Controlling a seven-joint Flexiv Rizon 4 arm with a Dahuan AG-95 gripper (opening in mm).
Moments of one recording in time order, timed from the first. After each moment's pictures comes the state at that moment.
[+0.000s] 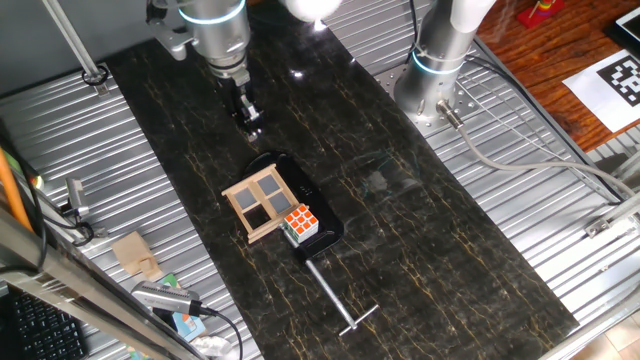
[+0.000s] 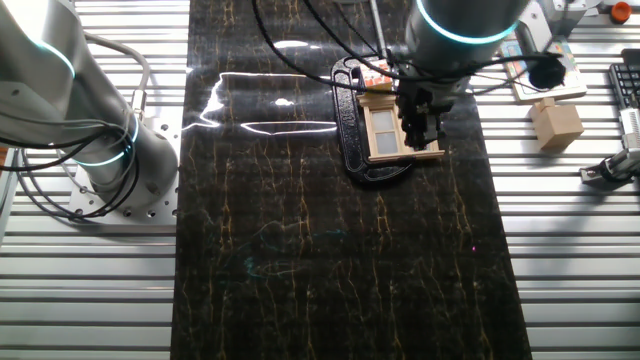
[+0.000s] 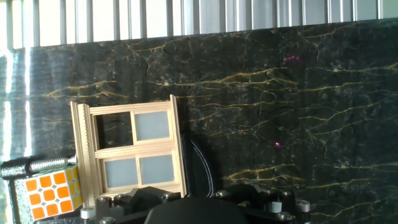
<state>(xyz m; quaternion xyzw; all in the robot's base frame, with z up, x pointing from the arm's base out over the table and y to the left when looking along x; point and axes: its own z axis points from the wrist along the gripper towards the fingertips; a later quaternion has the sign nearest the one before) 0.502 0.000 0.169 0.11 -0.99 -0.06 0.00</state>
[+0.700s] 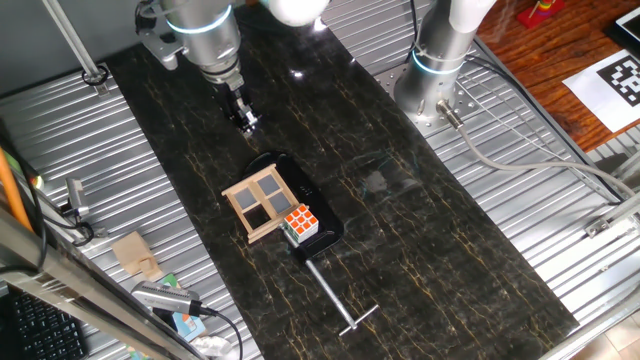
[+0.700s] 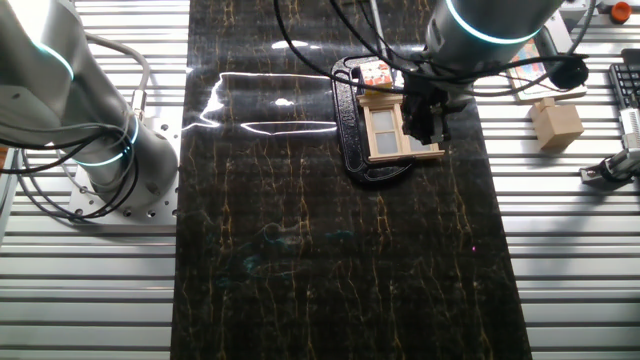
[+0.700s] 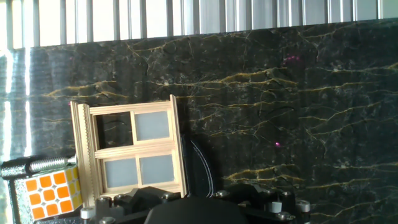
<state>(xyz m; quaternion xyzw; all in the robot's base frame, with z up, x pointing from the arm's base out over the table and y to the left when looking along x) 0.500 0.000 0.170 0.11 -0.99 -0.05 0.03</state>
